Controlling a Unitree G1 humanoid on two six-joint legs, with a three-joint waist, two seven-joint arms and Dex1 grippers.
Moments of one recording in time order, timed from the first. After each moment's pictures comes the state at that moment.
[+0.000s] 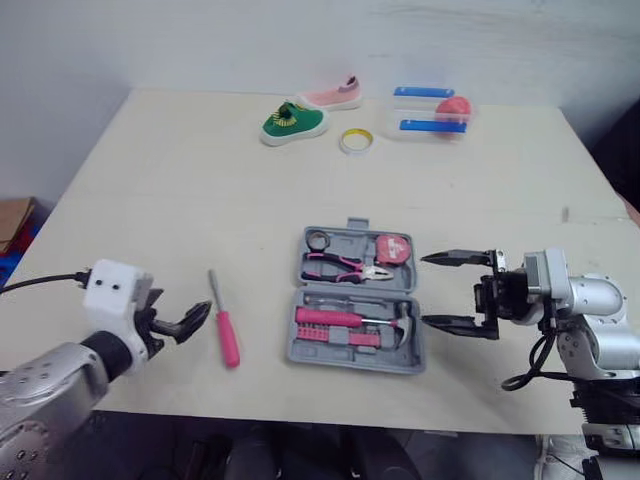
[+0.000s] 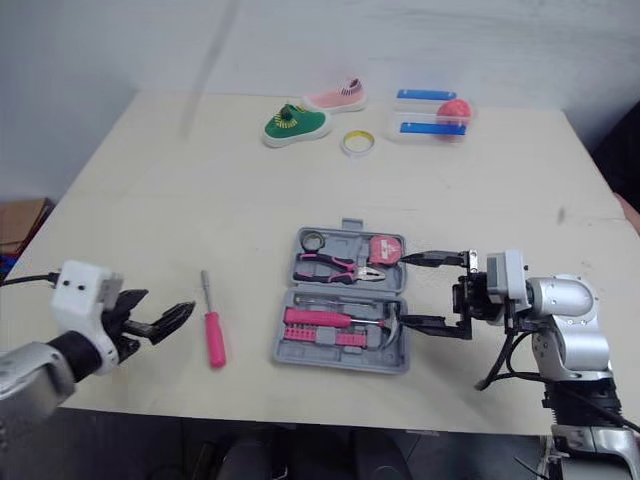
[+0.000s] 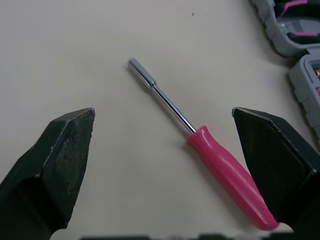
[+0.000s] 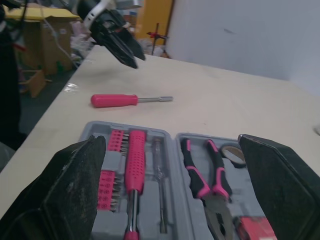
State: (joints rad) left arm 0.03 0.53 0.61 -0.90 -0.92 1.42 0.06; right arm -0.31 -0.68 -0.12 0.06 0.61 -0.12 1.52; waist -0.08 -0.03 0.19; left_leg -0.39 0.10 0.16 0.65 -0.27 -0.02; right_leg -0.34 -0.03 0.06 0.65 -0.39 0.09
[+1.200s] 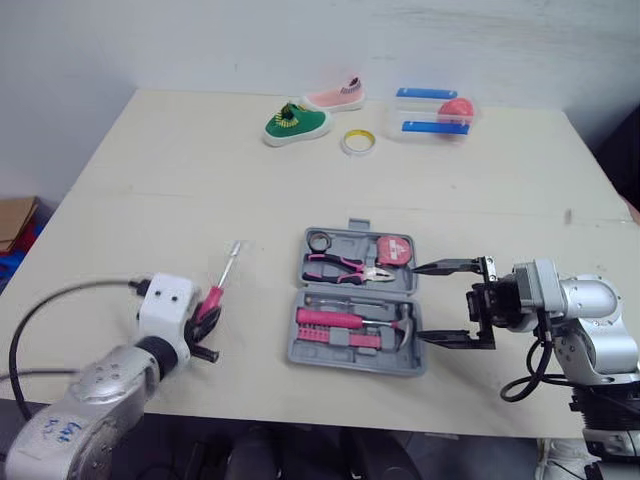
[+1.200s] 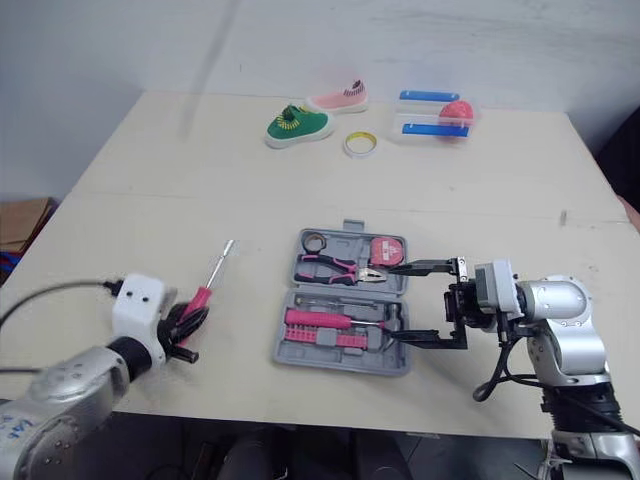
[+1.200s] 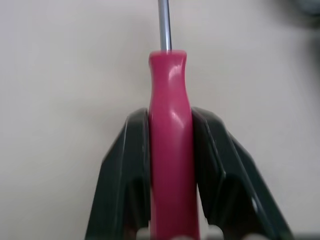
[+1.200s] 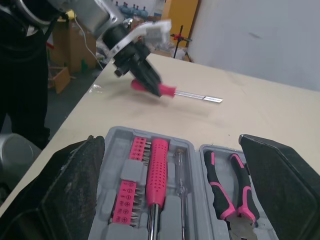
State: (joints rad) left arm 0.10 0.69 0.28 -0.86 -0.48 1.03 -0.23; right arm -0.27 -0.72 -0.12 -0.01 0.59 -0.13 1.52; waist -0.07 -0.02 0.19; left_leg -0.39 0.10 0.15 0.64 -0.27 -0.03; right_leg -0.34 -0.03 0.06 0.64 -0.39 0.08
